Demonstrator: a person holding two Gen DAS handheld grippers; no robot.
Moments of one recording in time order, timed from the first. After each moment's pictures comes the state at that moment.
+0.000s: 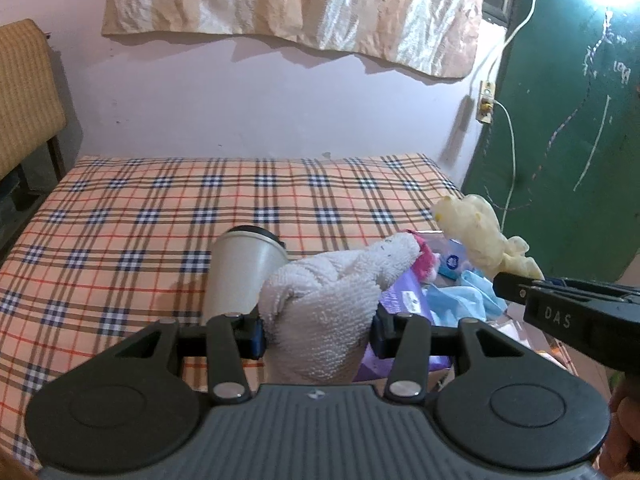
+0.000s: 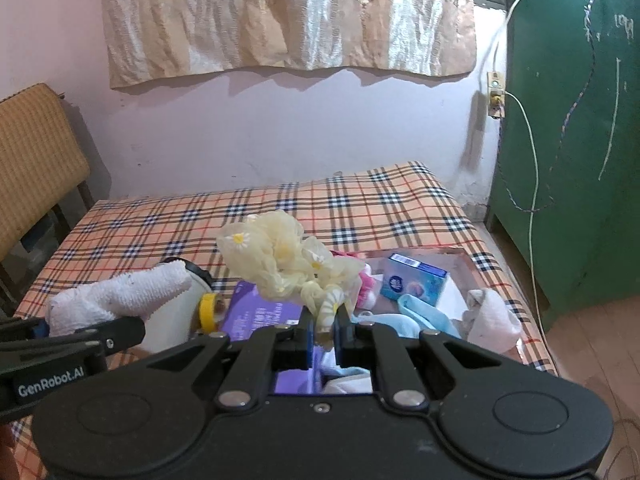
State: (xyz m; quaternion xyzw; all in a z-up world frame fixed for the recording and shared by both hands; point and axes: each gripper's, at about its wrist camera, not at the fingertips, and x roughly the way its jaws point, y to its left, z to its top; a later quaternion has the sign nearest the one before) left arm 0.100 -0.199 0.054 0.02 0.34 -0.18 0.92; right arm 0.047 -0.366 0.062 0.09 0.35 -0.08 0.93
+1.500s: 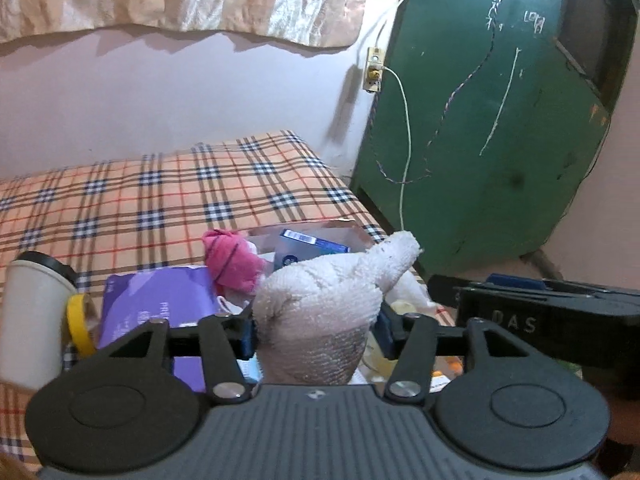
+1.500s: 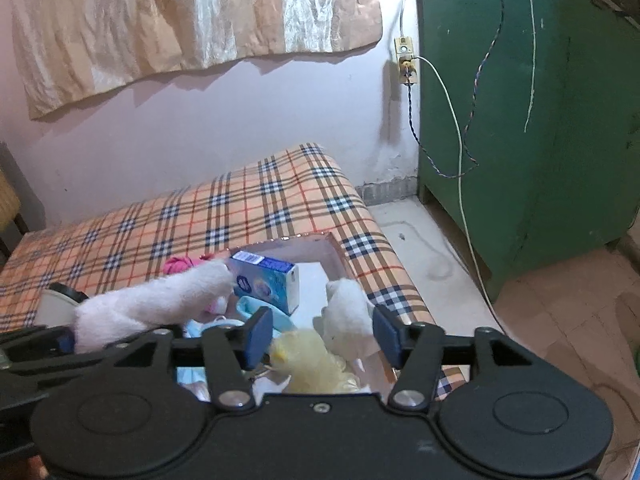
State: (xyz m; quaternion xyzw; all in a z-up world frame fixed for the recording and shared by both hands) left arm 0.115 -0.329 0.020 0.02 0.35 -0.32 0.88; right arm 0.032 -0.493 0.031 0.13 0.36 -0.17 0.91
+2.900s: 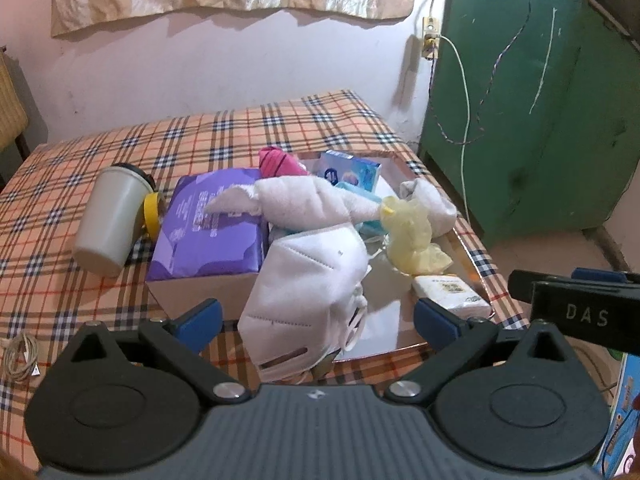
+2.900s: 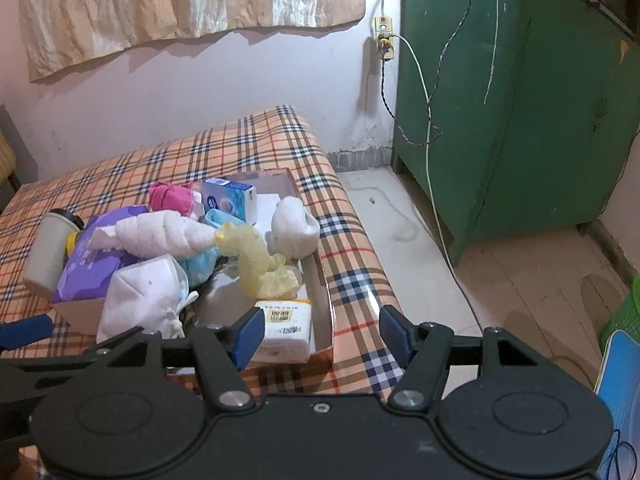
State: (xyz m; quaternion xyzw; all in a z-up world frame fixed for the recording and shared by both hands) left arm 0.017 -0.326 0.014 0.06 0.38 -0.19 0.90; right arm -0.067 -0.491 0.032 0.11 0.41 -0.18 0.89
